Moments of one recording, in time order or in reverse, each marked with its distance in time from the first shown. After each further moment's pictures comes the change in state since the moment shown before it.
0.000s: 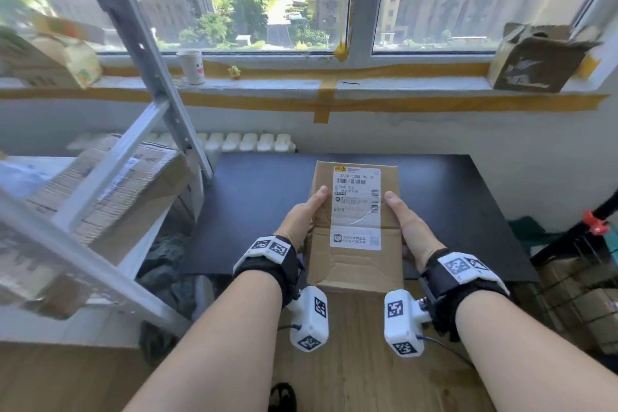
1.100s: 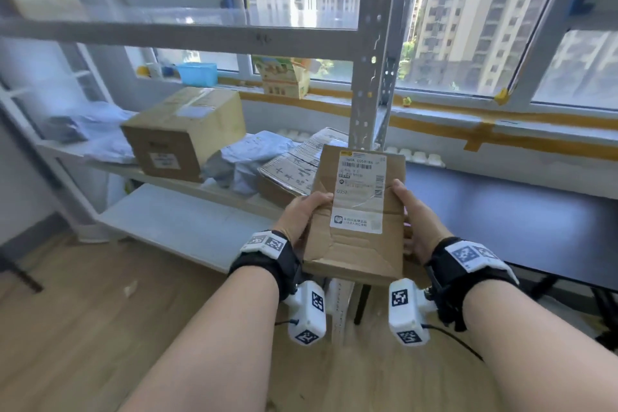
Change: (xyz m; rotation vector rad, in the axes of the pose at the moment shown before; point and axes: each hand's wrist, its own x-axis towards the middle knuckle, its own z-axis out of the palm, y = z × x) left_hand -0.302 -0.124 -0.352 -0.230 0.178 0.257; right_hand -0.306 0.029 0.327 0.005 -0.309 -0.190
